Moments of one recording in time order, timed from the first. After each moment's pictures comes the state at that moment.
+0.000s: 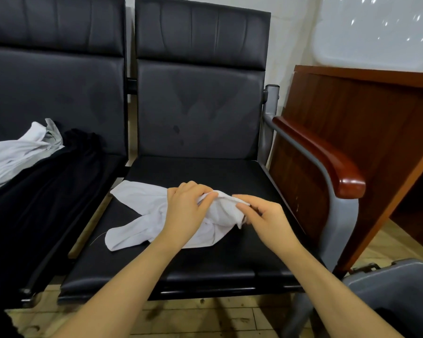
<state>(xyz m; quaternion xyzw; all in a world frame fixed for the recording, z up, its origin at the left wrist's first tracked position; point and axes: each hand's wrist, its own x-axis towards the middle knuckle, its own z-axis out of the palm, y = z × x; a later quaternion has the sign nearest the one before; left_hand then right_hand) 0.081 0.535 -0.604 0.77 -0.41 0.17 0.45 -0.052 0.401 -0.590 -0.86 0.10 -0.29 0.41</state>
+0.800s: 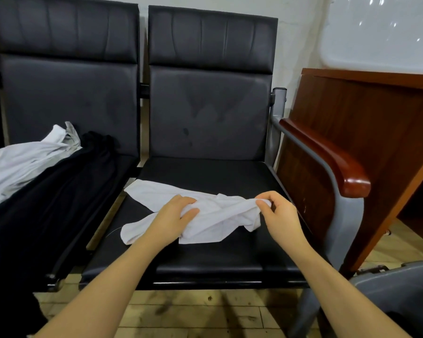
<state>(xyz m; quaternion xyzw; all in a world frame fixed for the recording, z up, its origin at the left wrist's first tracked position) 0.103 0.584 -0.625 0.83 -0.37 -0.01 0.41 -0.054 0.393 -0.597 -0.84 0.22 -0.33 0.37</state>
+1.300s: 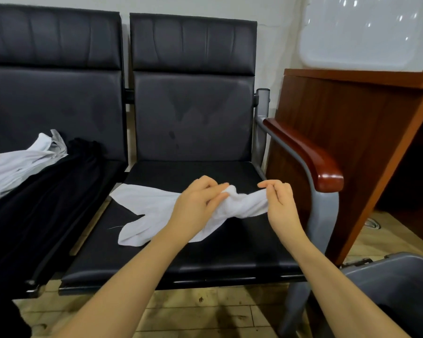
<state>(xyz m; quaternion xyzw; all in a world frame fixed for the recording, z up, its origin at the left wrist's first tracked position) 0.041 0.524 -0.580 0.72 -0.53 0.19 0.40 -0.079 0.367 -0.582 -0.78 0.24 -0.39 0.43</state>
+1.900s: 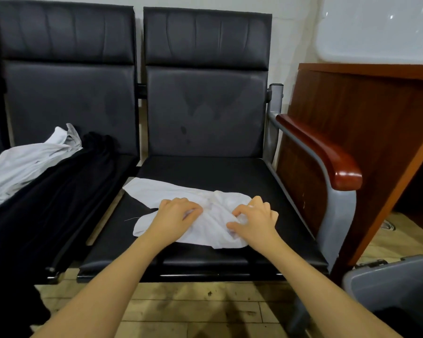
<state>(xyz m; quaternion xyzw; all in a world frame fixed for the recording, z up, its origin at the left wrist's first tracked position) 0.084 0.574 -0.623 0.84 -0.44 0.04 0.31 -0.050 0.414 -0.606 -0.93 0.26 -0.13 0.20</state>
